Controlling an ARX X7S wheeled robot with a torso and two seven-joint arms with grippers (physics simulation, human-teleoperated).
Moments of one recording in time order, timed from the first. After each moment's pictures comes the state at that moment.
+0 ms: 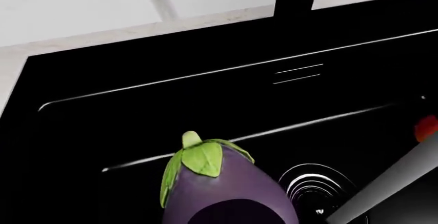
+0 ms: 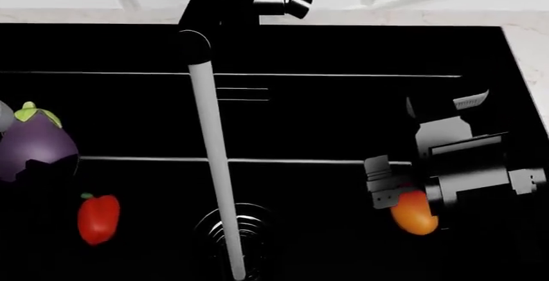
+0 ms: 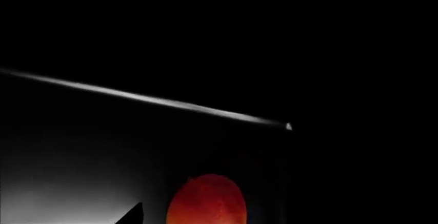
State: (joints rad) left arm -0.94 -0.78 0.24 0.36 -1.70 -1.25 -0.86; right arm 1.38 0.23 -0.76 1.31 0.45 0.72 -0.24
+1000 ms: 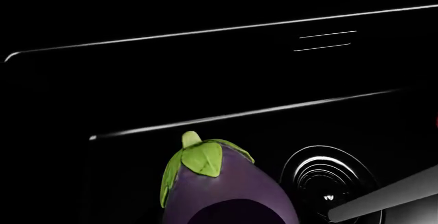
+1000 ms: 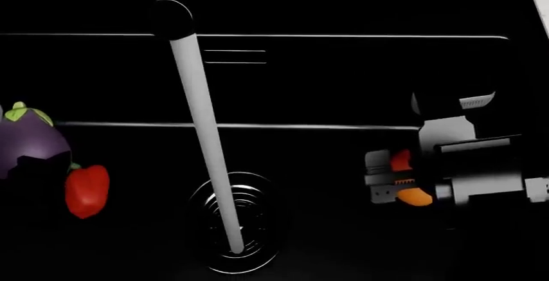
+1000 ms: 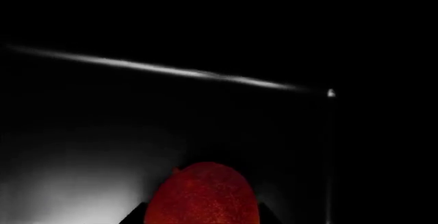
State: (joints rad) left arm -0.91 -0.80 0.24 0.36 -1.71 -1.19 -0.87; right arm 1.33 0.27 -0.61 1.14 0.42 0.82 -0.19
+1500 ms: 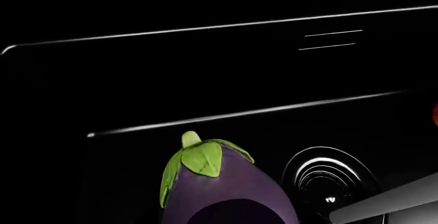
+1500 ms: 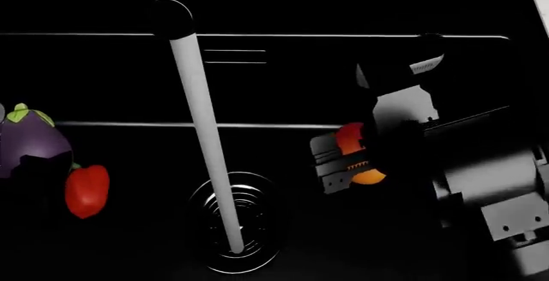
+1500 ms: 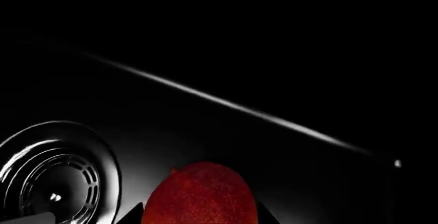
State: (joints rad) left arm -0.90 -0.79 0.24 0.35 -1.67 -1.17 -0.84; right arm 1.24 0.37 -0.57 0.45 0.58 1.21 -0.12
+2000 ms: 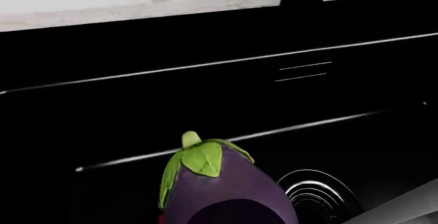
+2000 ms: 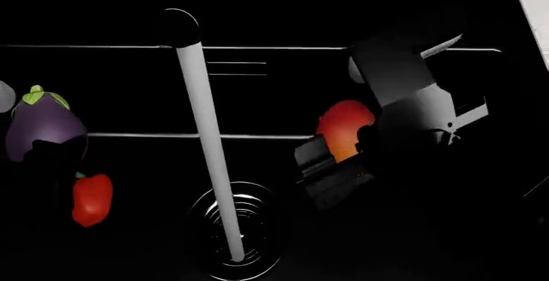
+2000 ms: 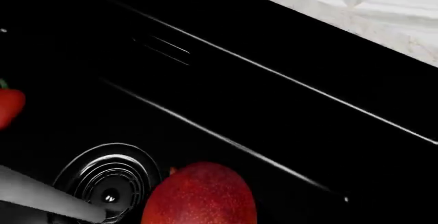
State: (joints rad) left arm -0.95 -0.76 0.27 0.32 -1.58 -1.16 -0.73; right arm 1.15 0.53 -0.34 -0.21 1.02 1.51 0.27
